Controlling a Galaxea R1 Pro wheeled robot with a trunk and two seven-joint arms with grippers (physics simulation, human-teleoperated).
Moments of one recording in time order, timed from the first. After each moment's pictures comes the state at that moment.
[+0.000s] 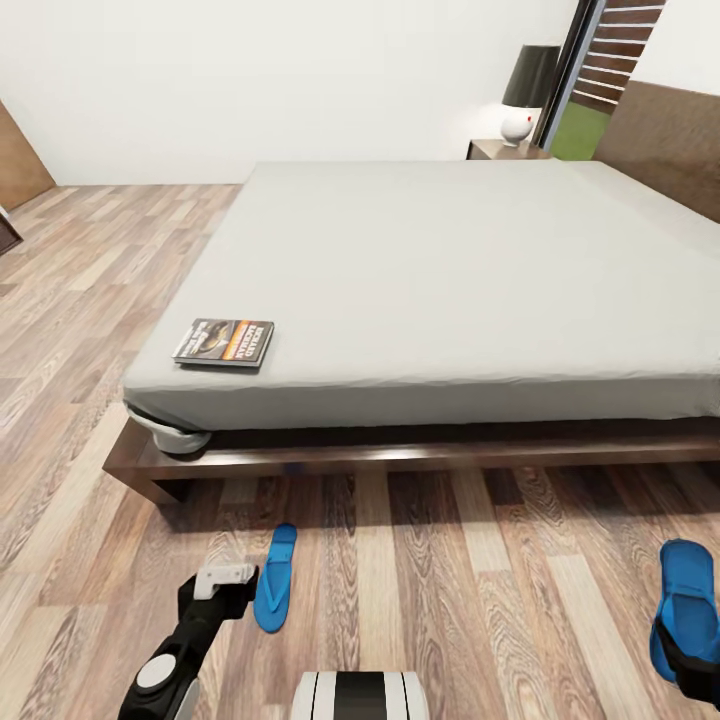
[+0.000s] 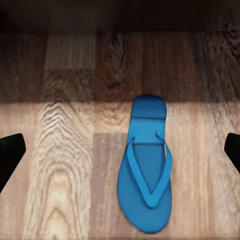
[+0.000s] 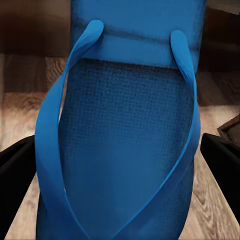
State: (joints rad) left arm -0.10 0.01 -0.03 -1.31 0.04 0.17 0.08; right arm 0.17 -0.26 -0.42 -1.36 -0.10 -0.18 0.09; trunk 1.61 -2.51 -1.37
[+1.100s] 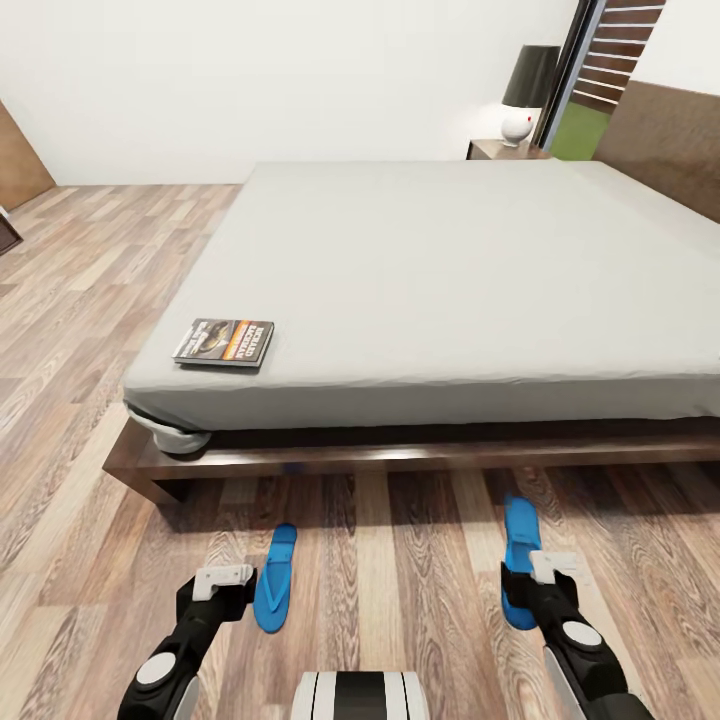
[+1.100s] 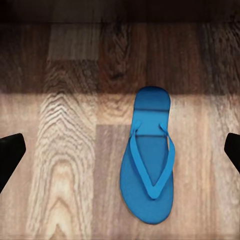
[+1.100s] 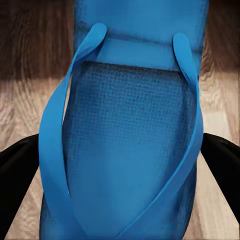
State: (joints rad) left arm -0.09 0.01 -0.03 -1.32 0.04 0.22 0.08; right arm -0.14 -0.11 0.05 -1.39 -0.09 0.43 -0.23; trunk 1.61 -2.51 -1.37
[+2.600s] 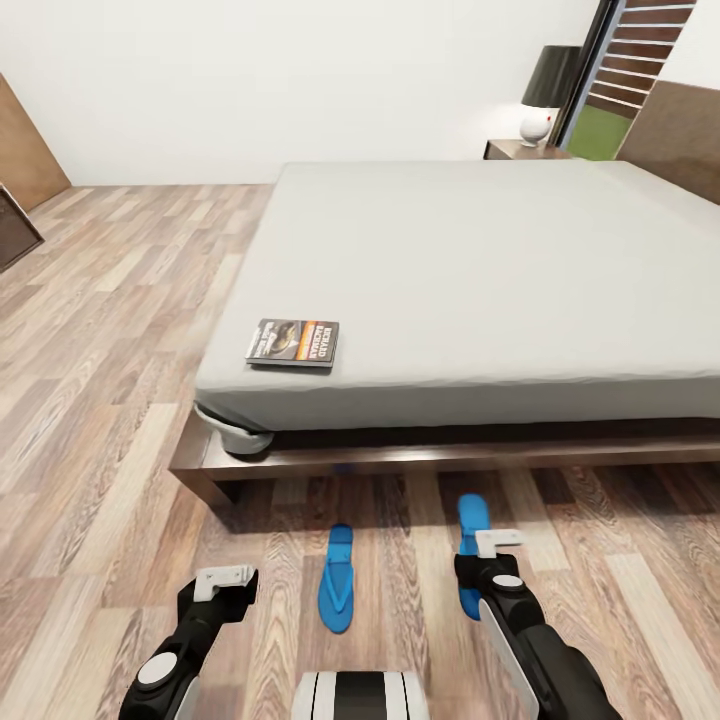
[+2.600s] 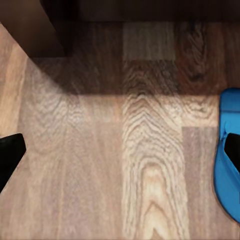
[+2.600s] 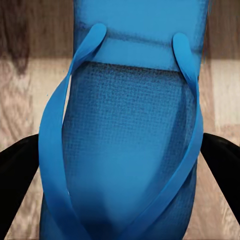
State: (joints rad) left arm -0.09 0.00 -0.03 -1.32 0.05 0.23 0.09; right arm -0.34 -0.01 0.18 -1.15 -0.11 0.56 -0.31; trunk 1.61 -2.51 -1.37
